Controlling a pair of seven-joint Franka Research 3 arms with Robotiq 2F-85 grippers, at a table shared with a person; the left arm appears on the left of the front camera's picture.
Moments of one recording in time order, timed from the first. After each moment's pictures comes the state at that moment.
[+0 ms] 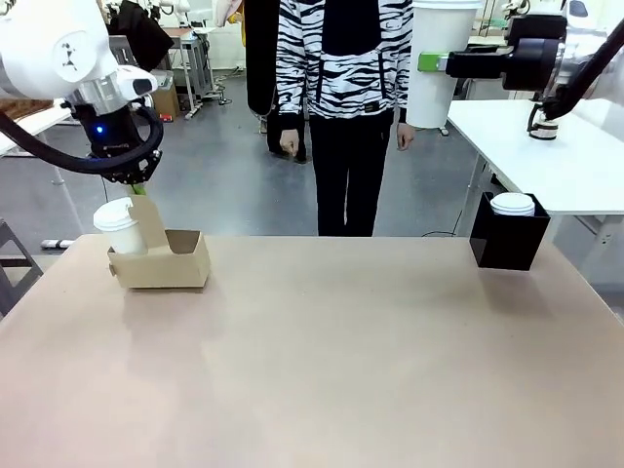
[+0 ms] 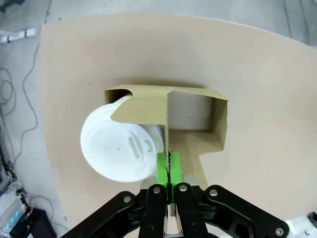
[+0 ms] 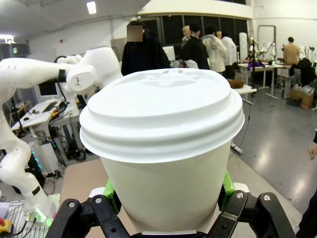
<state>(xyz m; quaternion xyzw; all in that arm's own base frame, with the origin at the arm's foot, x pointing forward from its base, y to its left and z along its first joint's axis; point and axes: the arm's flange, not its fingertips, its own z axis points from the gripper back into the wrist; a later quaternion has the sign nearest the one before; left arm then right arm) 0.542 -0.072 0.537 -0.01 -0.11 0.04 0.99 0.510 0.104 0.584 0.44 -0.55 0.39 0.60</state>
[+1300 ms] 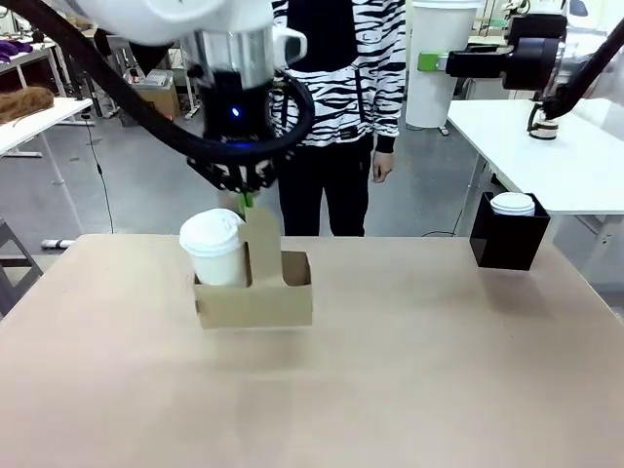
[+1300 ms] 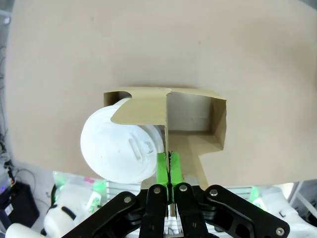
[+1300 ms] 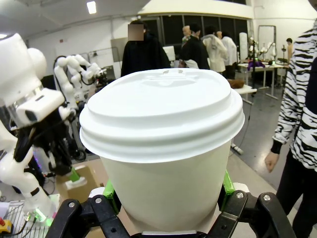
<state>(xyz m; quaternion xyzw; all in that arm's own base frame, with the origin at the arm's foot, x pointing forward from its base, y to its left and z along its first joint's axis) 0.360 -0.325 0.590 0.01 -0.11 0.05 0.99 0.510 0.104 0.584 0.44 -0.55 0.39 0.60</state>
